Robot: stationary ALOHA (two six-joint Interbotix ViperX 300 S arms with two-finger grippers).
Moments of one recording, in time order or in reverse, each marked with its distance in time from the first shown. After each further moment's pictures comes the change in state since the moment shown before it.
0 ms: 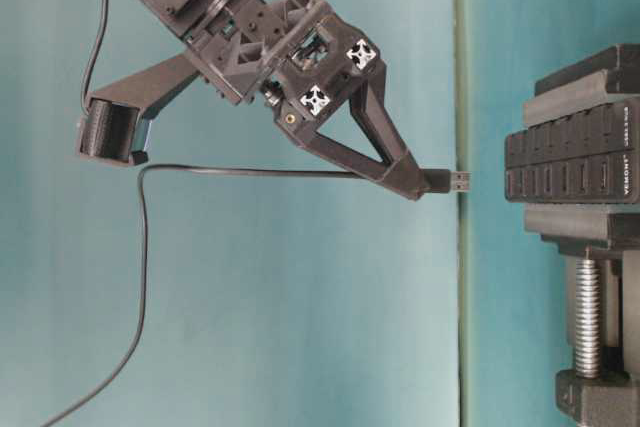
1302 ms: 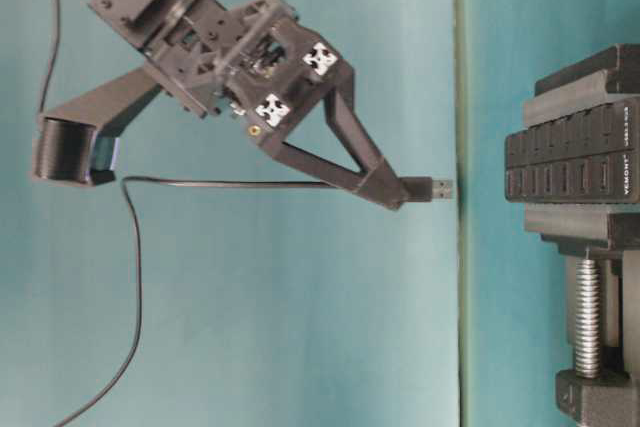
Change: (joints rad) left arm 0.002 0.000 0.000 0.000 0.000 0.000; right arm 0.043 -0.017 -0.074 -0.002 0.133 0.025
